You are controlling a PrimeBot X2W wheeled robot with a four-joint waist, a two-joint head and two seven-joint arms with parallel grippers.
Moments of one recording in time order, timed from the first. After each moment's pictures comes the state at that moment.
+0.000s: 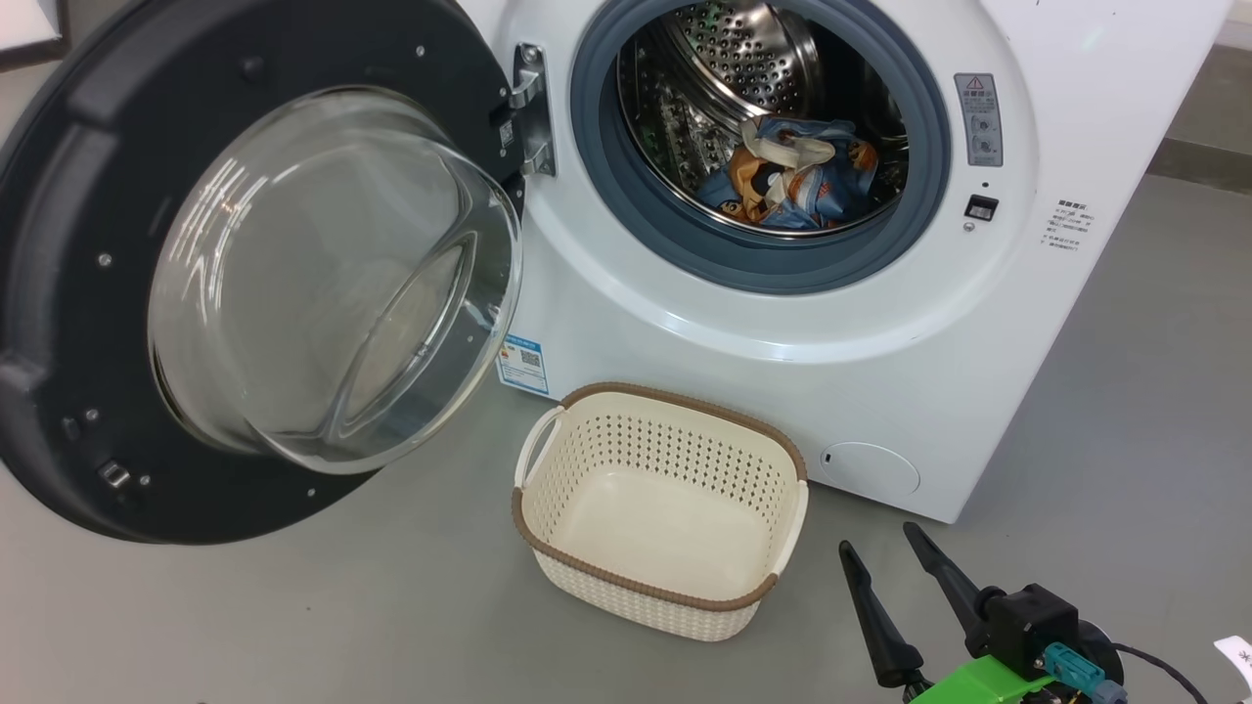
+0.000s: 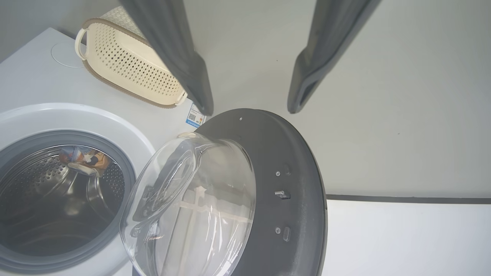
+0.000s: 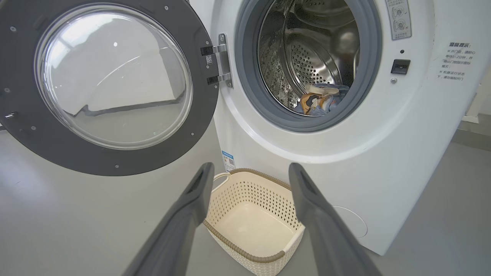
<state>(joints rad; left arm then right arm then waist) 0.37 0.04 0.14 -0.09 -0.29 0.15 -0.26 -0.04 -0.05 0.11 0.27 0.15 0.13 -0.26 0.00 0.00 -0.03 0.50</state>
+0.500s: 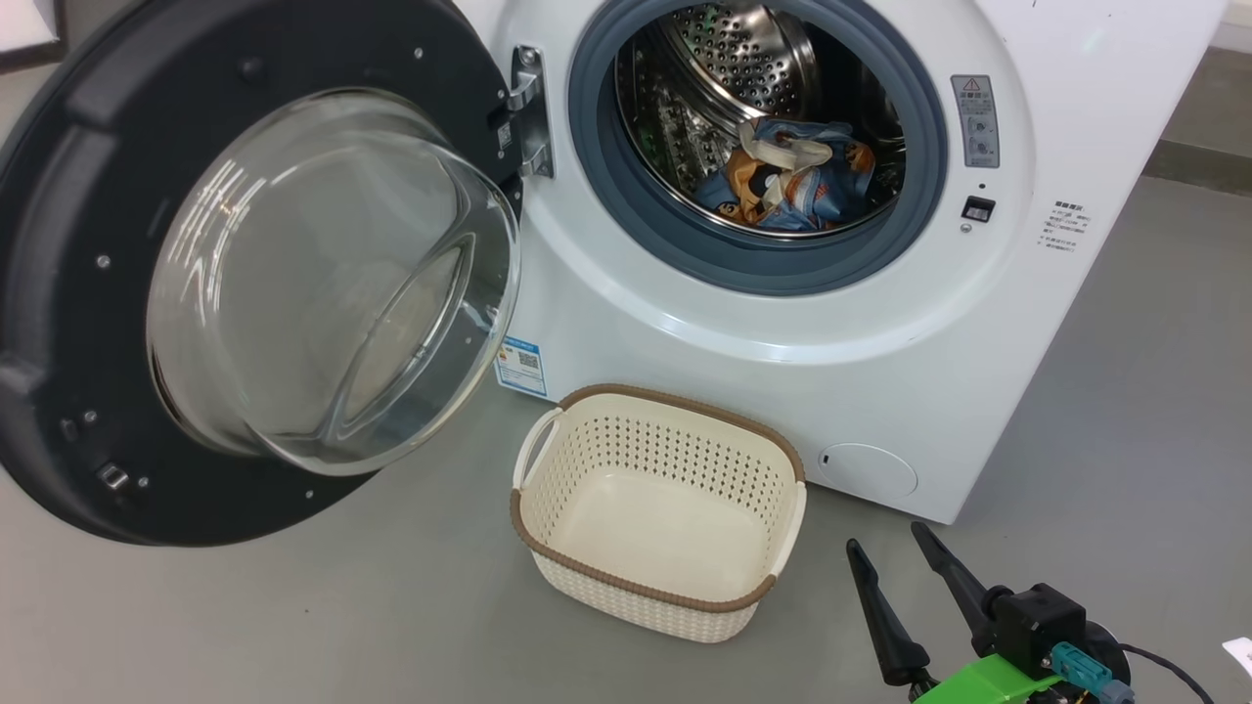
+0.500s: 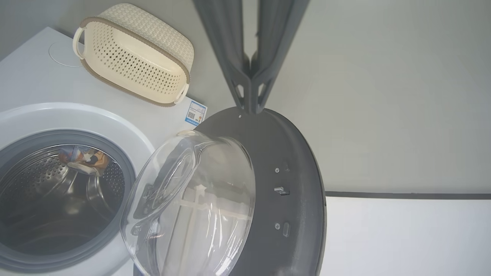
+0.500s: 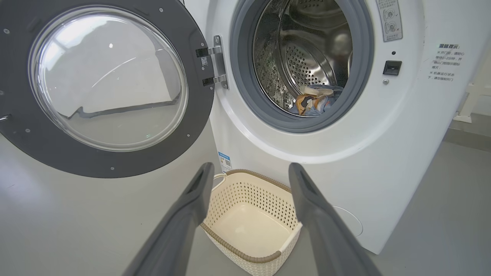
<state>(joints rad) 0.37 0.04 0.15 -0.10 -0.28 0.13 -0.26 -0.04 -0.05 0.09 0.27 0.15 0.13 -0.26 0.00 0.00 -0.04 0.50</state>
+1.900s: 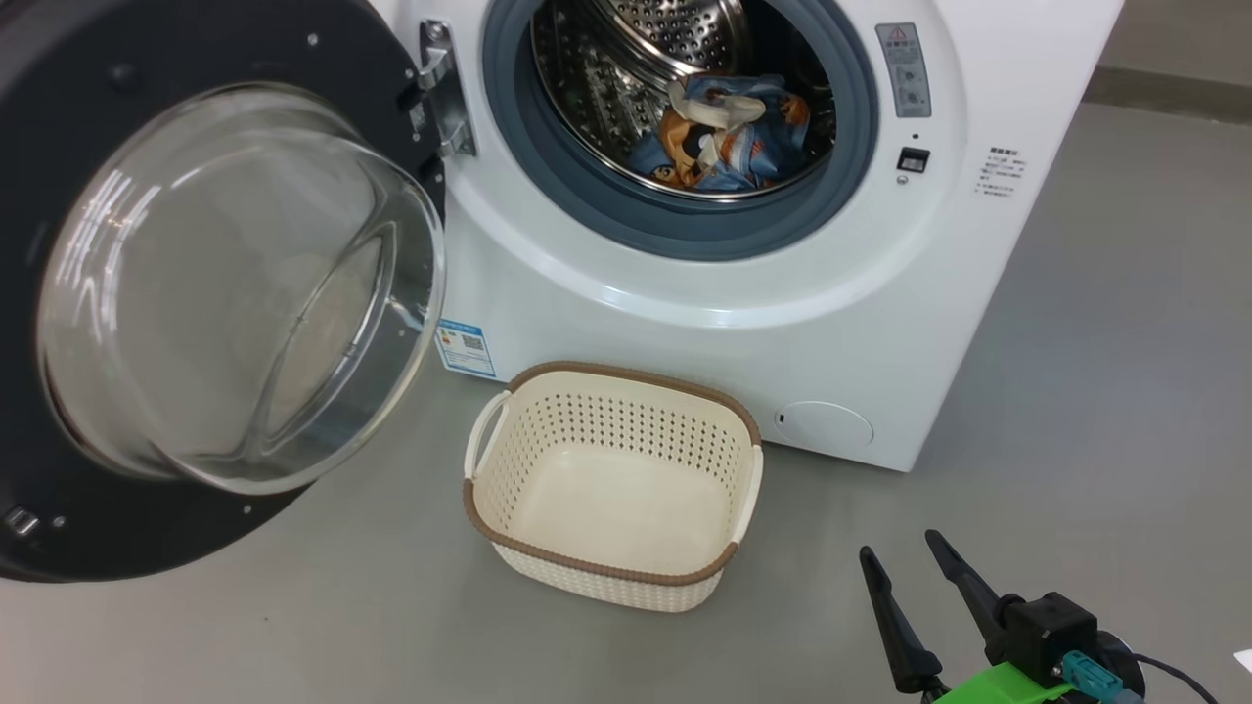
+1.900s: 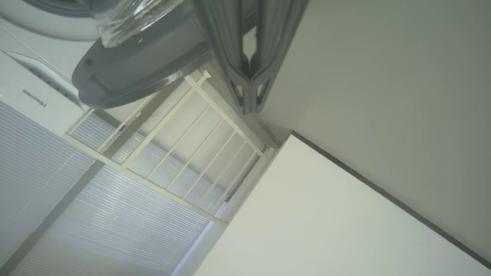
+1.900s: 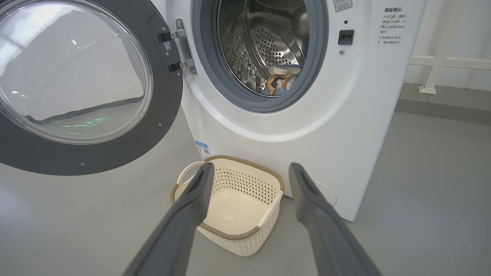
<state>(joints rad) -0.16 0.38 0.55 0.25 -0.95 -0.13 -0.11 -0.02 -0.05 0.07 0.27 0.15 0.13 -0.26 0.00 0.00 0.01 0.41</state>
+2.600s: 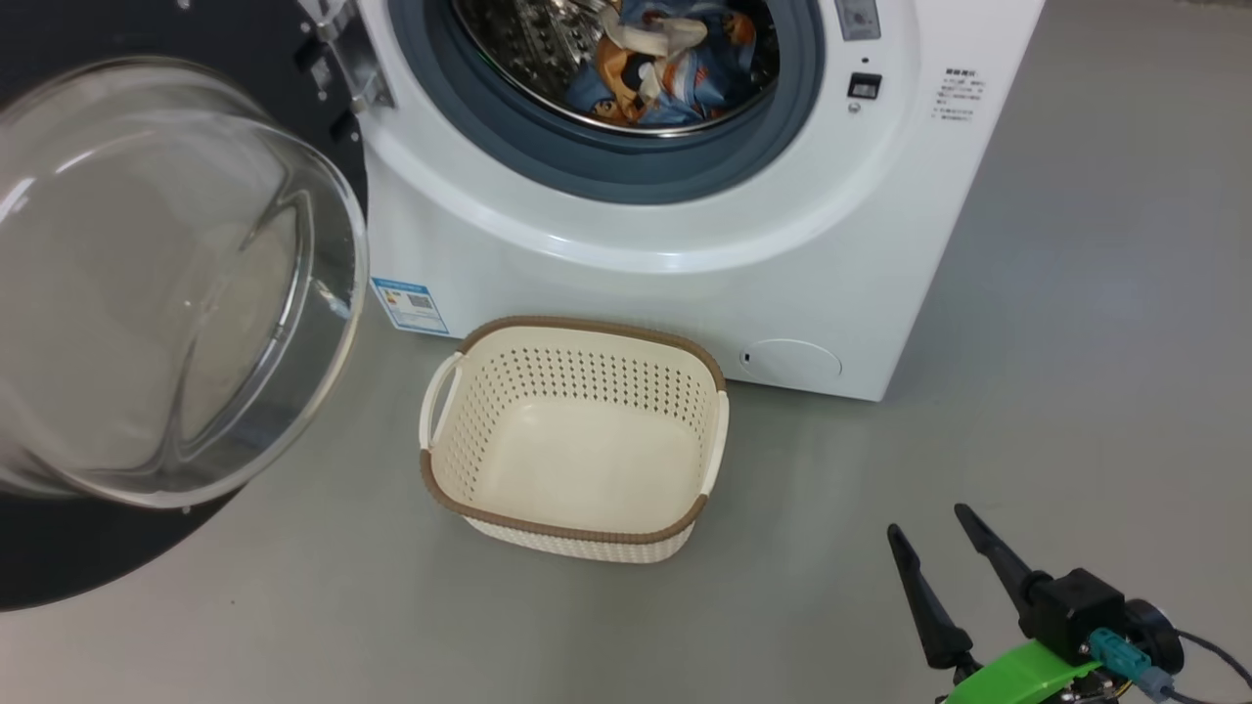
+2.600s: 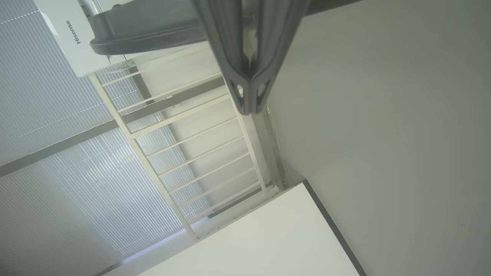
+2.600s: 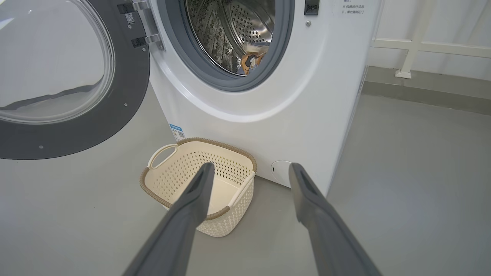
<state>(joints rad) -0.35 0.47 0.66 0.55 -1.38 -0.12 0.07 -0.05 -0.12 0.07 0.26 0.12 0.13 -0.26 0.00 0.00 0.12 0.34</state>
